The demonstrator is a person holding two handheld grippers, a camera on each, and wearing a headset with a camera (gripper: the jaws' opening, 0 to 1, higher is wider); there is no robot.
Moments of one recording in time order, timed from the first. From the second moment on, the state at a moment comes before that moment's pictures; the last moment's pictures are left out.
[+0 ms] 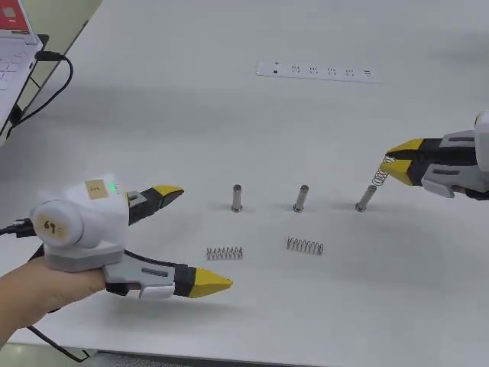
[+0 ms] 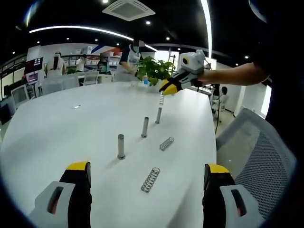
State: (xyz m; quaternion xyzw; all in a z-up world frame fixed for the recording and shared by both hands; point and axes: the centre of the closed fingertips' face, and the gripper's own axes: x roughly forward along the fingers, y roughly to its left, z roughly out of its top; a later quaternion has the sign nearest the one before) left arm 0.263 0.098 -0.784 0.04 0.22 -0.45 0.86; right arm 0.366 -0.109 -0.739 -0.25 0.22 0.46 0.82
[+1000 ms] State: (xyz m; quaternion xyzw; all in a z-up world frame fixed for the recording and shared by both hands) left arm 0.267 0.101 -0.784 0.04 0.22 -0.45 0.87; right arm 0.364 -0.108 -0.756 -0.25 0.24 0.46 0.82
